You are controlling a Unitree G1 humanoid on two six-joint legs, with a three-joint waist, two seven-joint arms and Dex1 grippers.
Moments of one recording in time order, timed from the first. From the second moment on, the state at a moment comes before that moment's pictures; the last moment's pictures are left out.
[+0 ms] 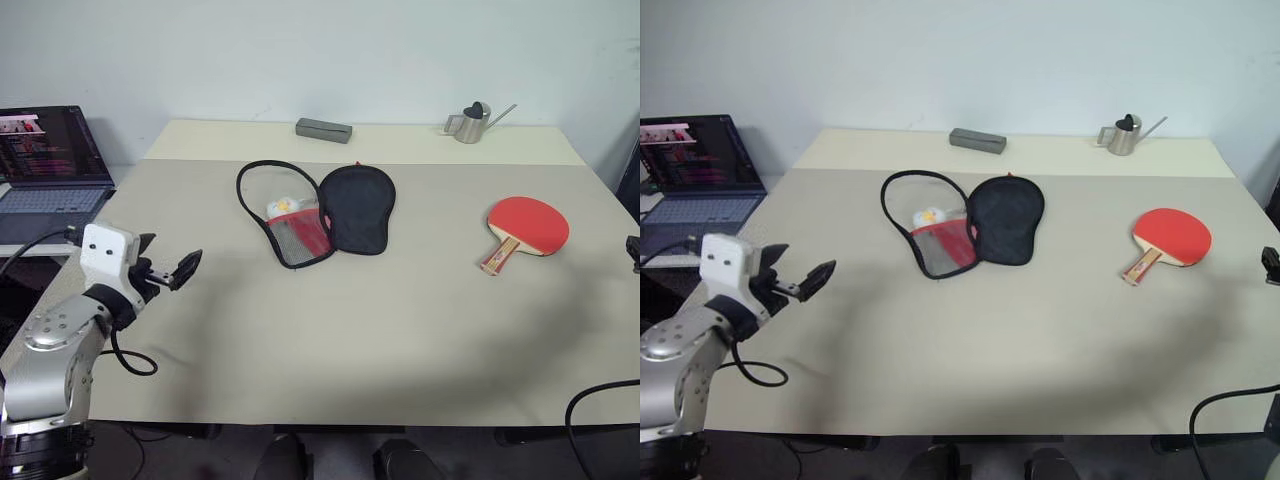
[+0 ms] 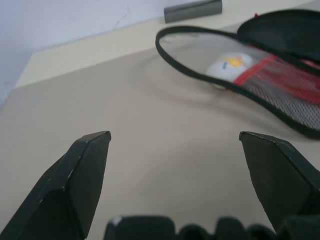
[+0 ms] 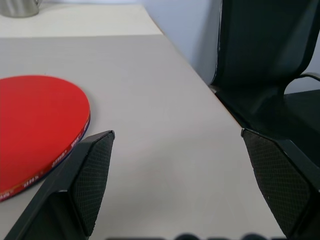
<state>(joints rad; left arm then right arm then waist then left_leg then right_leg) -0.12 0.69 0.40 -0.14 -0.37 0.43 -0.52 -0.74 -0.96 -0.40 1.27 0.23 -0.06 0.47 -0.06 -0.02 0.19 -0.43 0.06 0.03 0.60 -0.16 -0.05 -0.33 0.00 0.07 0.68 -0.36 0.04</state>
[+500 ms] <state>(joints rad) -0.16 0.66 0.38 -0.02 -0.32 0.34 -0.52 -0.74 -0.94 -0.40 1.23 0.23 0.00 0.65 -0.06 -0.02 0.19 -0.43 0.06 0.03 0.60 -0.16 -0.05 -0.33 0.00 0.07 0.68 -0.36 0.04</state>
